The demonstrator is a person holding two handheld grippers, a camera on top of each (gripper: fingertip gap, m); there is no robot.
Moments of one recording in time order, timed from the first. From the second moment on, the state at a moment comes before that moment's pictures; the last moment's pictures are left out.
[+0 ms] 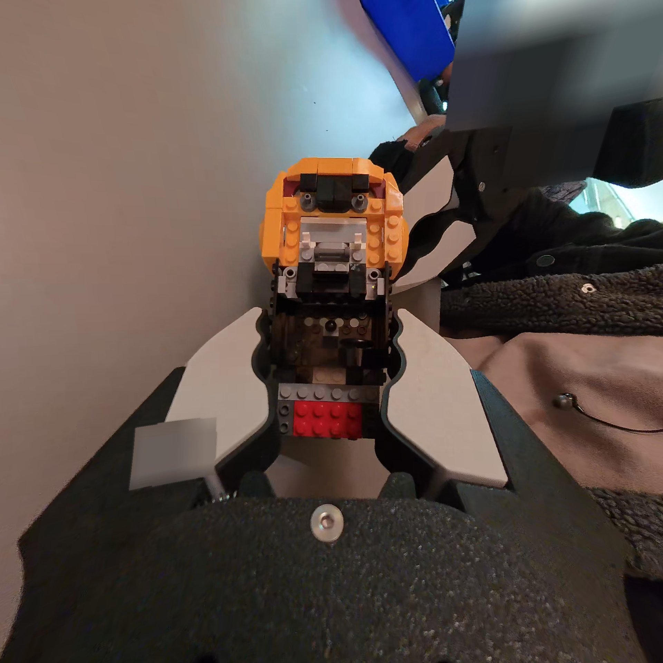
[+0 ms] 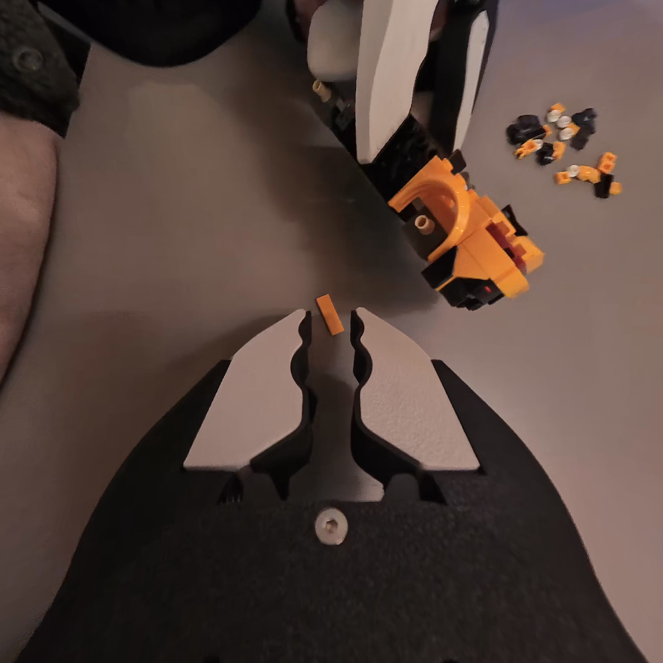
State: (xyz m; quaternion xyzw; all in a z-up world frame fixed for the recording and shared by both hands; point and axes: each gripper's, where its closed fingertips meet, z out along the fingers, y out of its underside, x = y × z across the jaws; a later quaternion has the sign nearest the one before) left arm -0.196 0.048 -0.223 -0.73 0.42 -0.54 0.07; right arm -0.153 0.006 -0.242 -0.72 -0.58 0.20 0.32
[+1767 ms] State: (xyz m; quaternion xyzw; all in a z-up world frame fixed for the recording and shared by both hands) left arm -0.169 0.027 -0.256 -0.63 0.68 -0.26 0.27; right arm -0.148 -0.003 -0.236 -0.73 -0.64 0.17 0.16
